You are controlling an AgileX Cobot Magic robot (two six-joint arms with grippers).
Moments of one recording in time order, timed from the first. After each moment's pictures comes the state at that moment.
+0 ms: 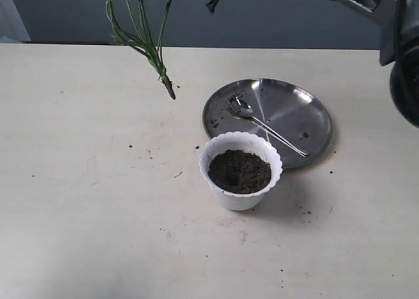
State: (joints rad) left arm -0.11 0.01 0.00 0.04 0.23 0.01; right arm 0.70 2.23 -2.13 0.61 0.59 -0.31
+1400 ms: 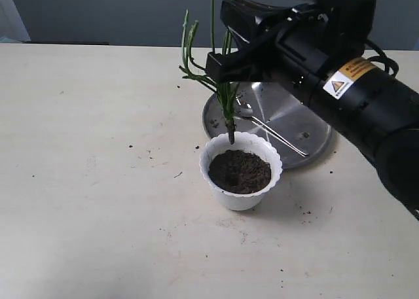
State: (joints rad) left arm -0.11 0.01 0.00 0.04 0.23 0.01; right arm 0.91 1.35 -0.63 0.22 -0.72 -0.07
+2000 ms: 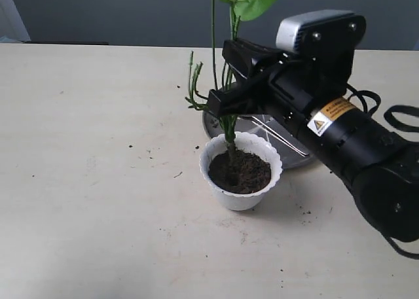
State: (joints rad) left arm -0.11 0.01 0.00 0.04 0.23 0.01; right arm 0.91 1.48 -0.52 0.23 -0.92 0.00
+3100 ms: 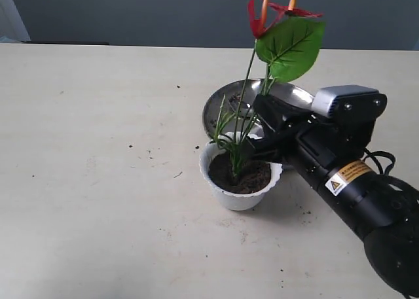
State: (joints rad) left arm -0.11 0.01 0.00 0.04 0.23 0.01; right arm 0.91 1.66 -0.31 0.27 -1.25 0.22
